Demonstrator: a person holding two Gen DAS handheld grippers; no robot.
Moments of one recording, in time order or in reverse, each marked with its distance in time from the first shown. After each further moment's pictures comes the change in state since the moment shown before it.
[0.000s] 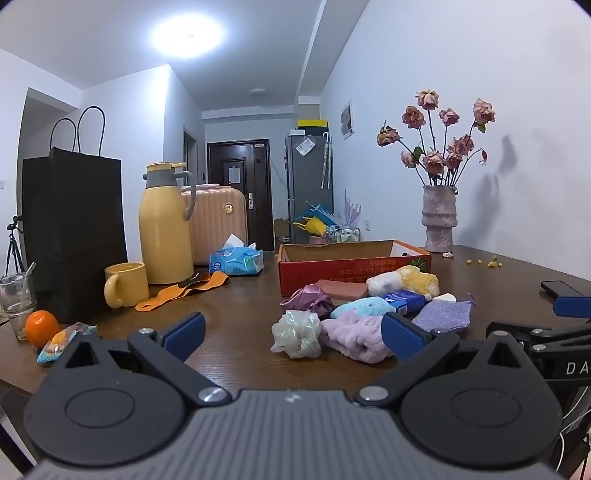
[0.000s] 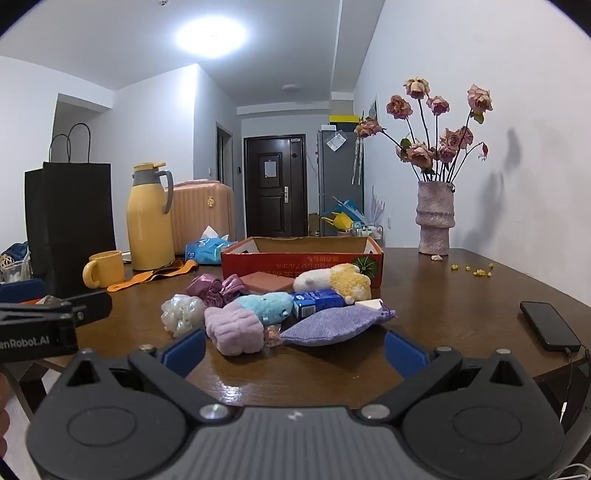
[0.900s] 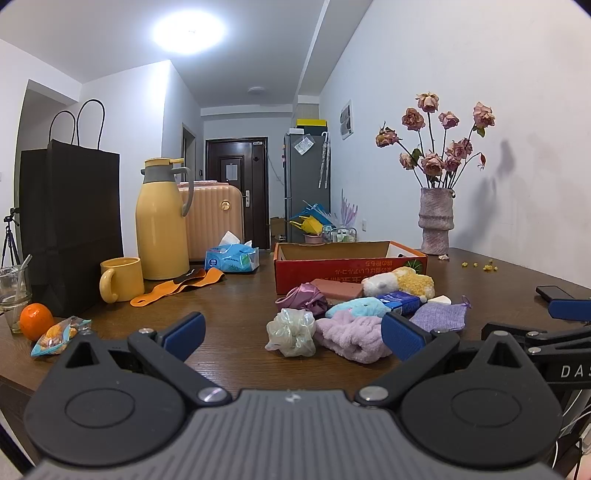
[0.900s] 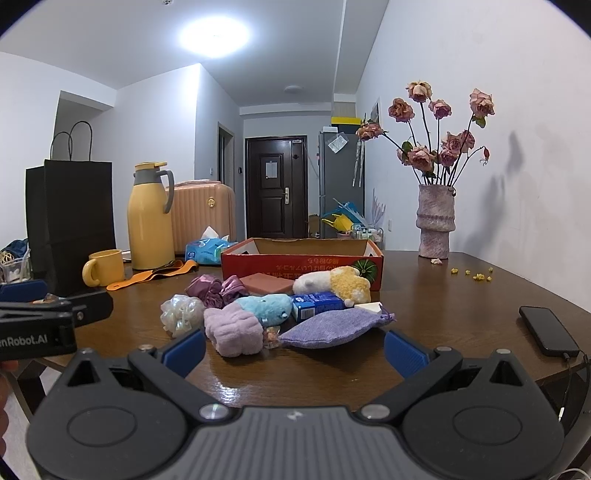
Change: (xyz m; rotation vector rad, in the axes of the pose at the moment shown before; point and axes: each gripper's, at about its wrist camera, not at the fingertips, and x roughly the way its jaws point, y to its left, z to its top) left arm -0.006 0.003 0.000 -0.025 -0.023 -0.018; right arm -0.003 0.000 0.002 -0.019 -0.016 0.002
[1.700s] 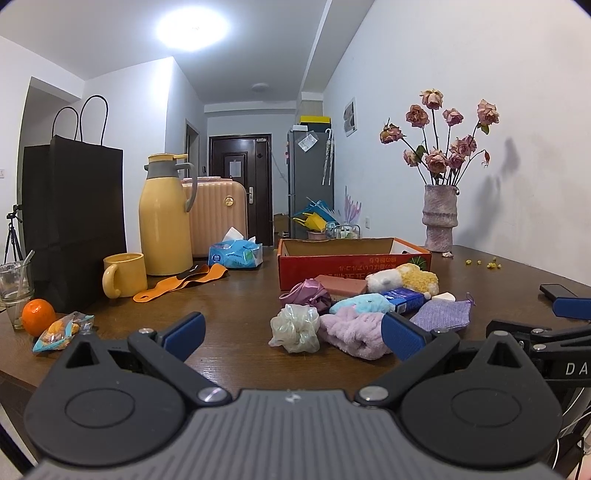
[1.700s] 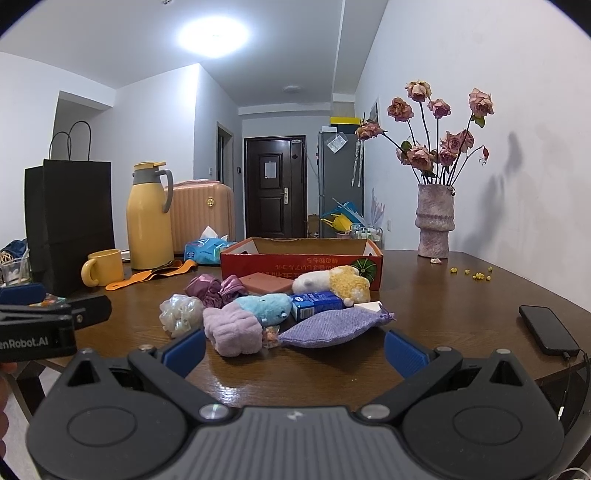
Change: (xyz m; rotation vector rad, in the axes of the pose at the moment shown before) left arm 0.005 0.002 -0.001 -0.006 0.011 0.009; right arm 0.001 0.000 -0.001 0.000 0.003 -0.002
